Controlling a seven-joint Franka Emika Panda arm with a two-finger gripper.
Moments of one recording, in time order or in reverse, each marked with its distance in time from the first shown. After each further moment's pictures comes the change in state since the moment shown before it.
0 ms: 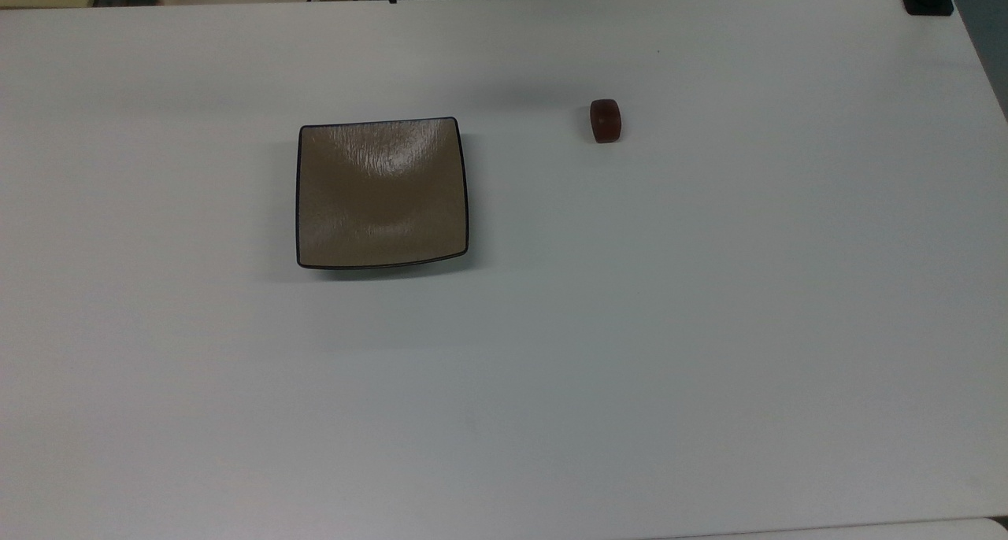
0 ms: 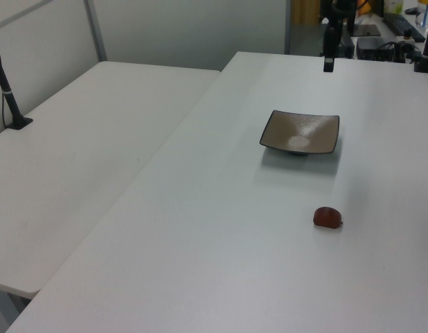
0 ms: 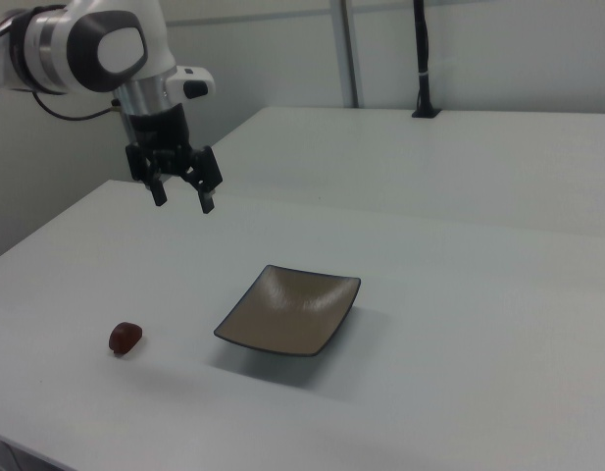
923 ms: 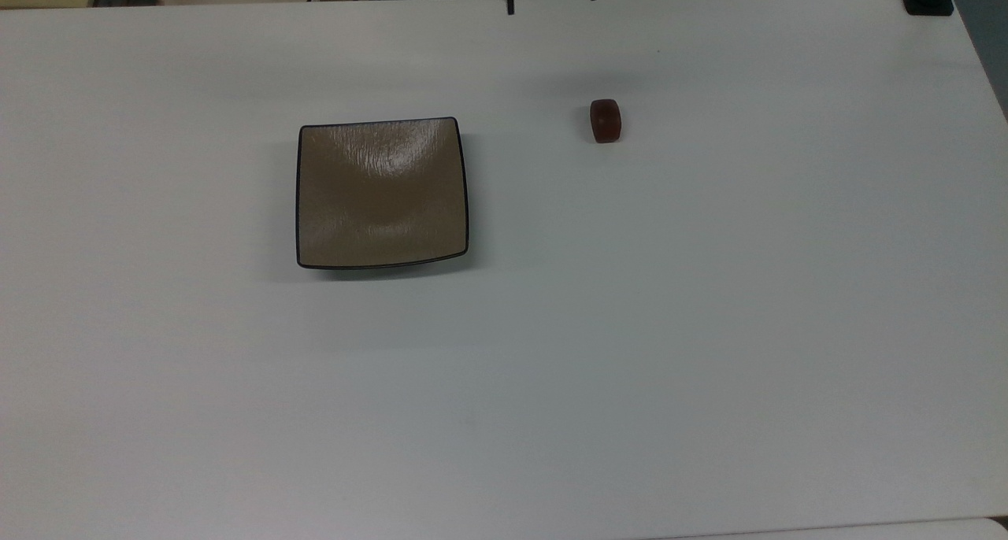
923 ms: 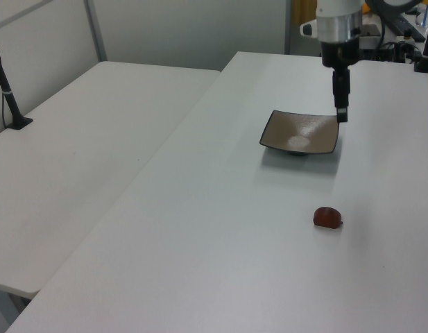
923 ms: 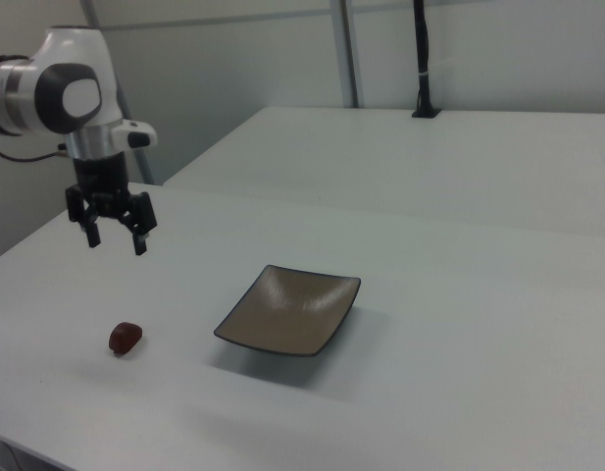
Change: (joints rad) arm 0.044 0.000 0.161 -0.141 0.071 0.000 0.099
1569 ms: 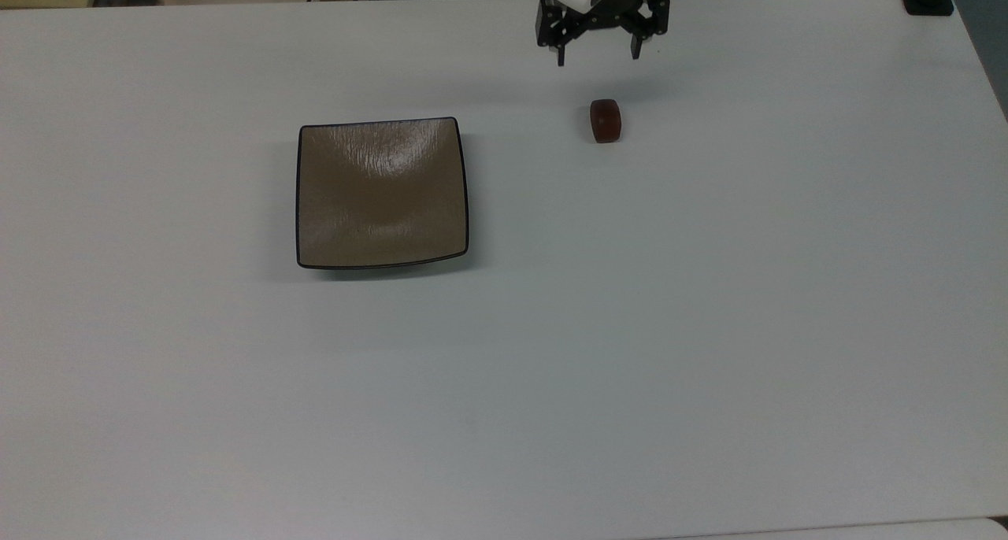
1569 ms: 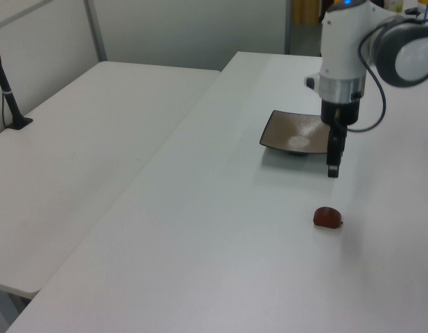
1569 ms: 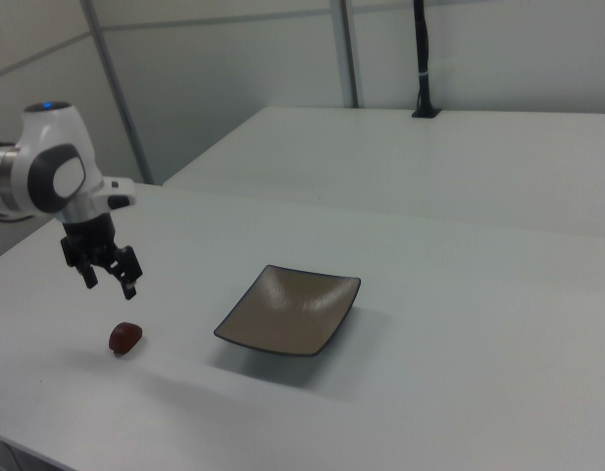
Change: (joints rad) arm 0.009 0.004 0.125 -0.279 0.000 0.417 0.203
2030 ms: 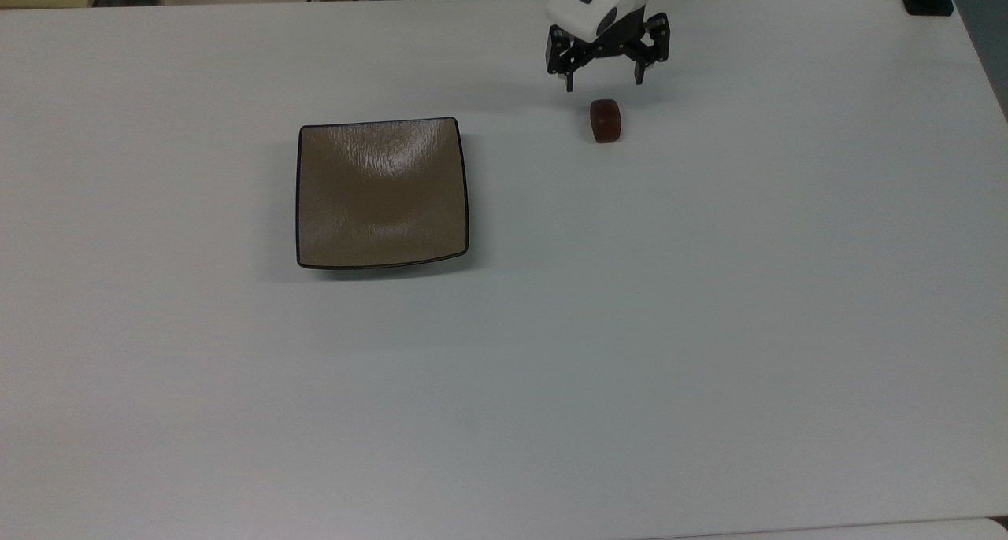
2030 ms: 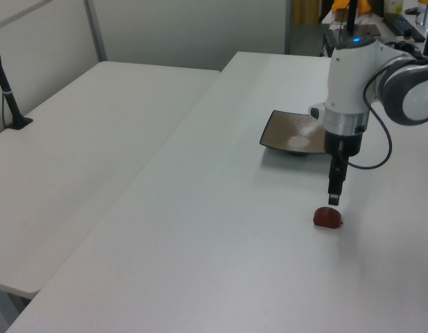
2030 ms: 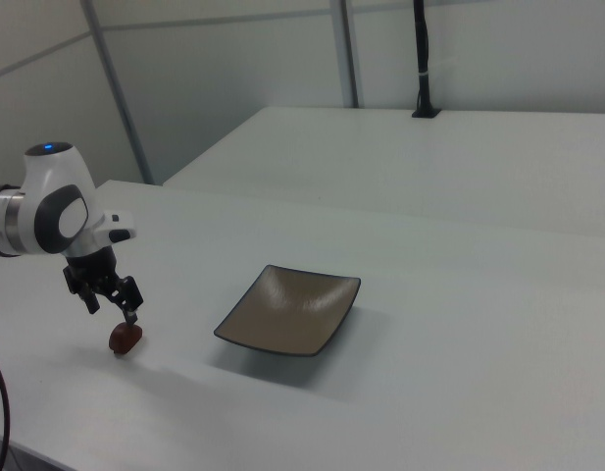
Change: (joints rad) arm 0.028 0.043 0.013 -0.119 0.000 0.197 0.020
